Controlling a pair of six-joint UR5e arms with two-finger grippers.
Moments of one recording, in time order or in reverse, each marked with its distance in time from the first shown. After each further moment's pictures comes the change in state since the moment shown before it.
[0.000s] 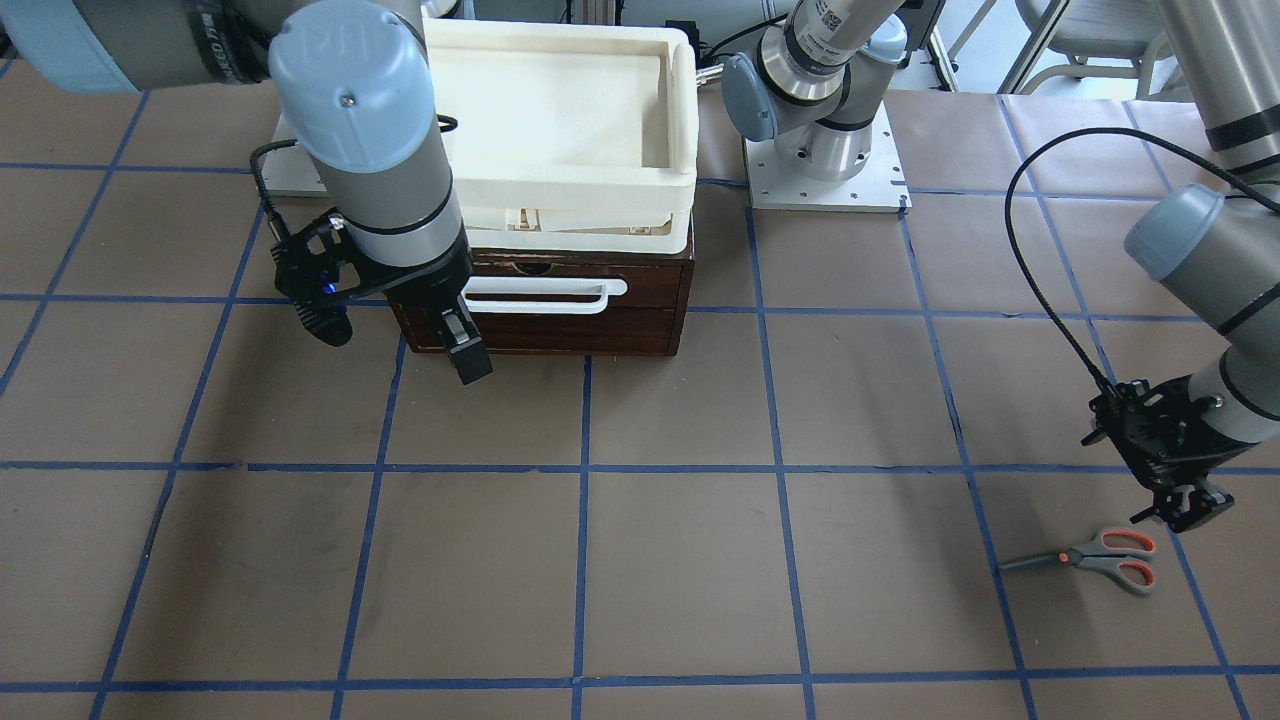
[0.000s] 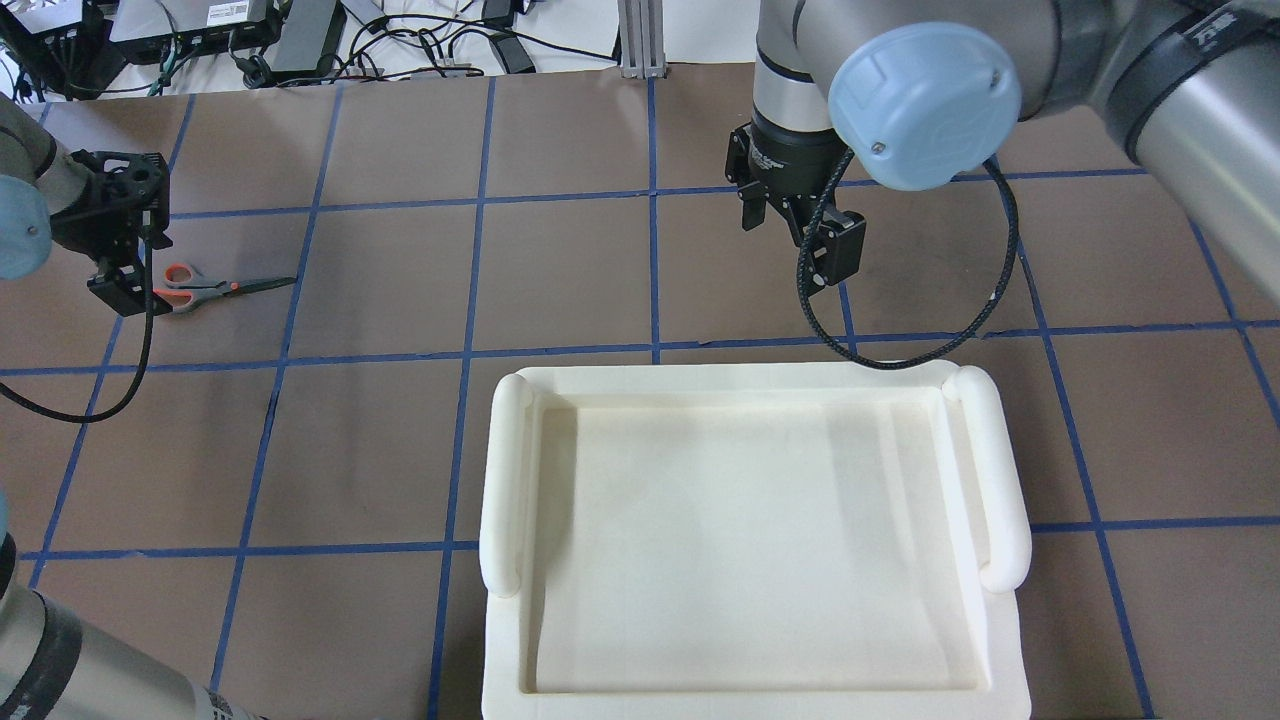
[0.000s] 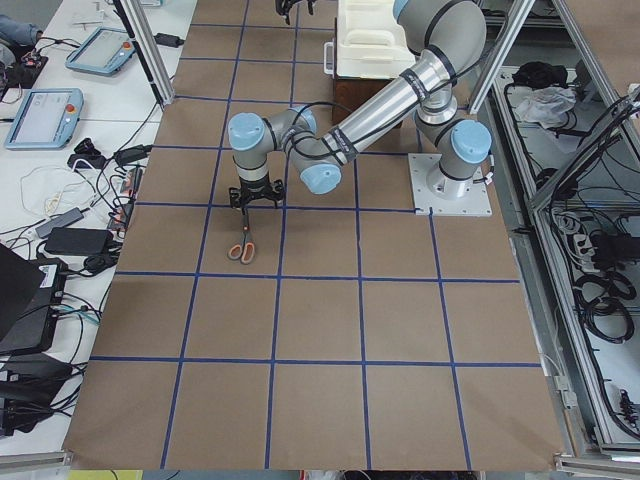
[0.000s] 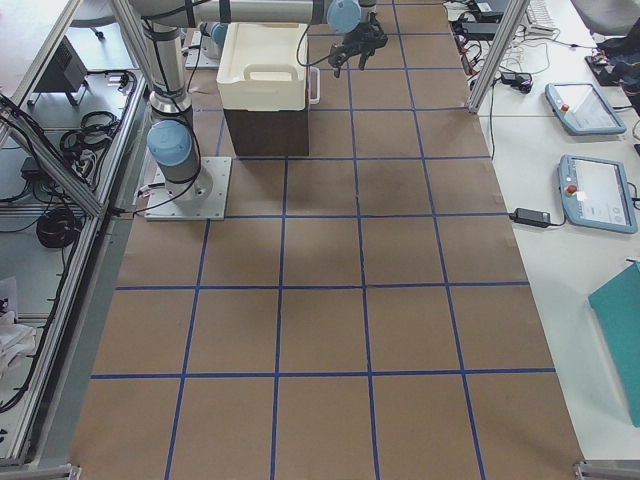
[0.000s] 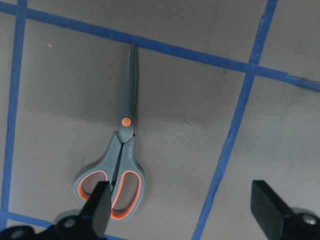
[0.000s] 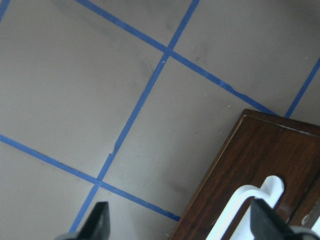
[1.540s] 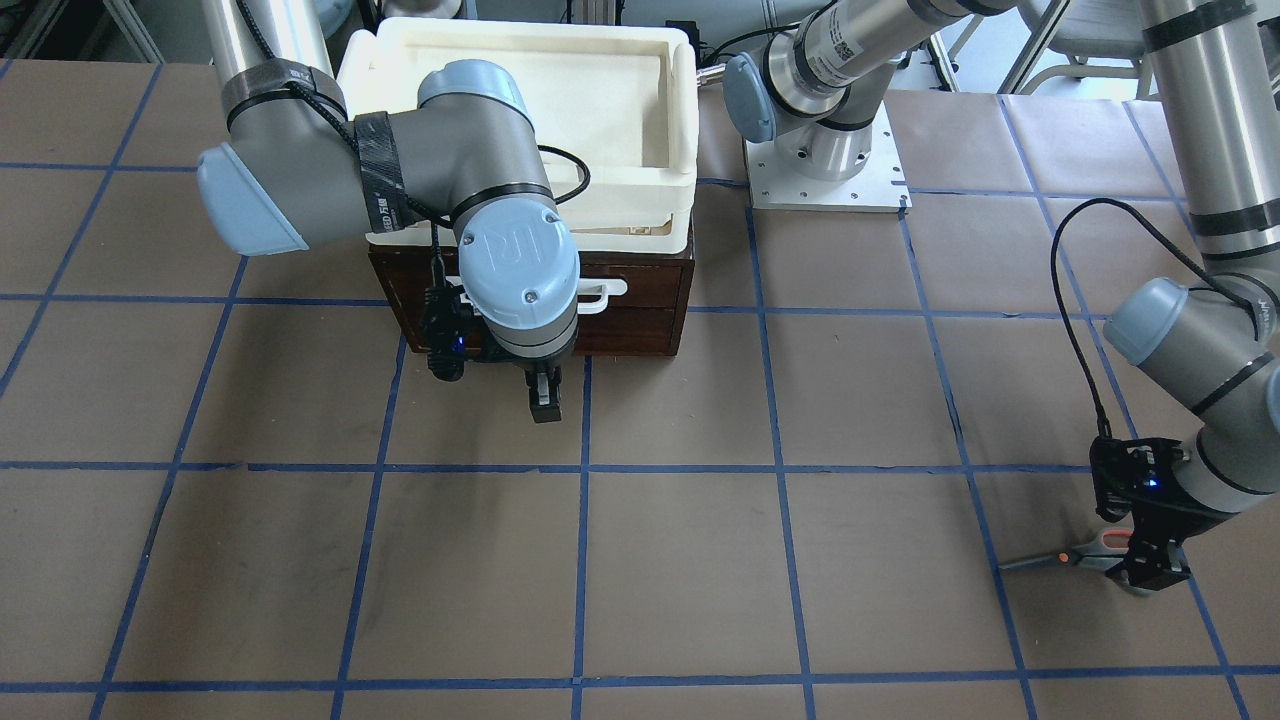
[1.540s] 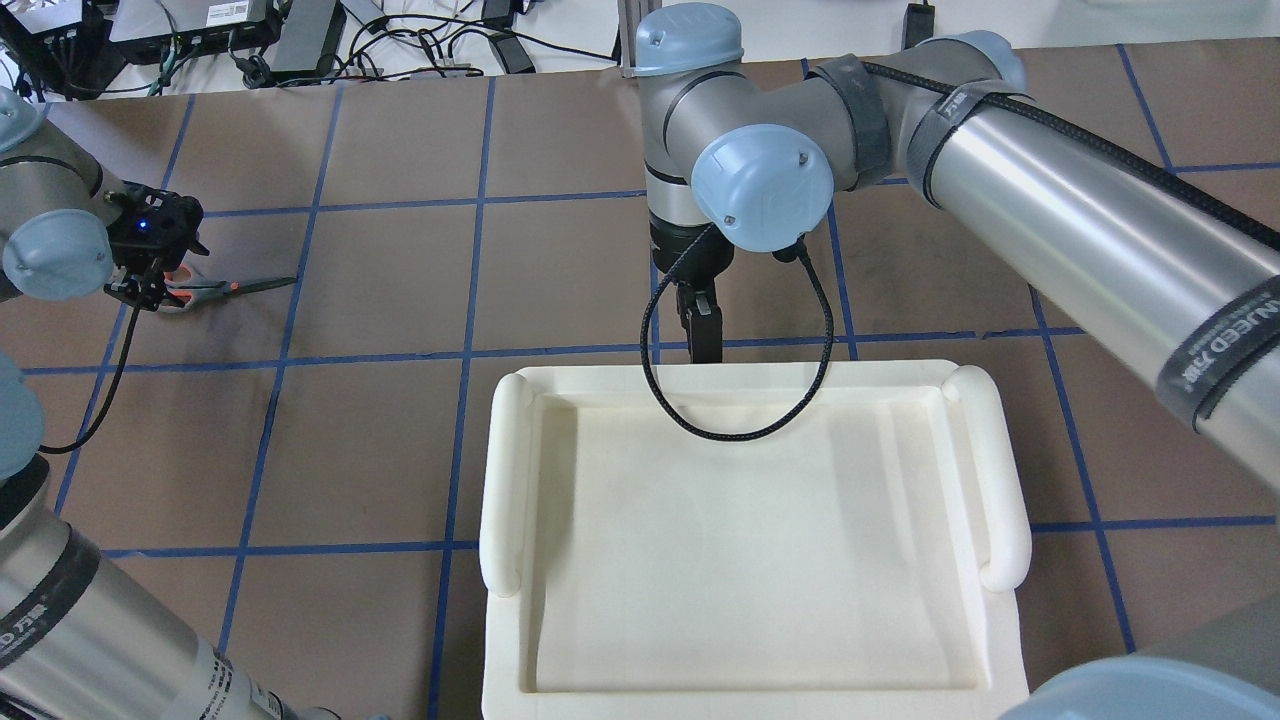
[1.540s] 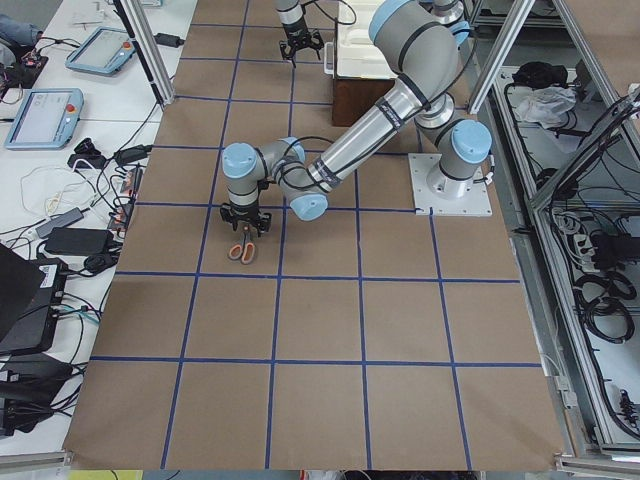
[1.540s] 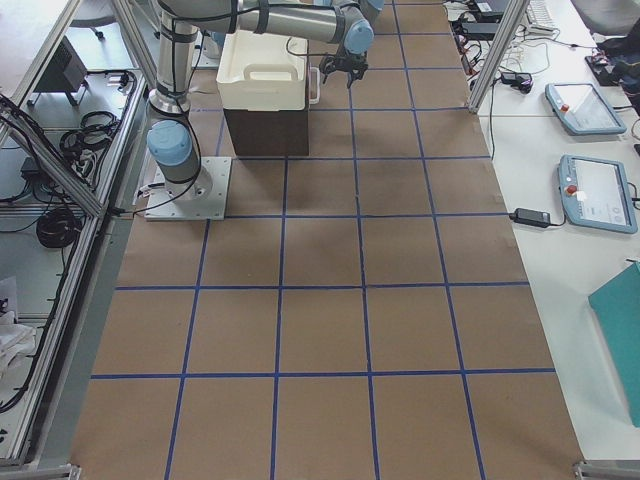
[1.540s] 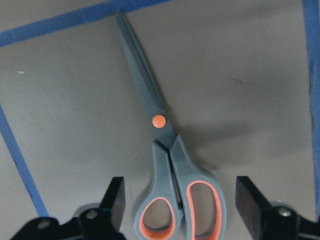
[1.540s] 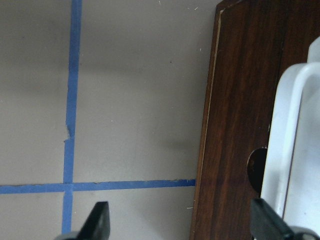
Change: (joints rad) left arm 0.006 -0.174 0.044 0.183 -0.005 0.478; right arm 0.089 0.168 -0.003 0.018 0.083 0.453
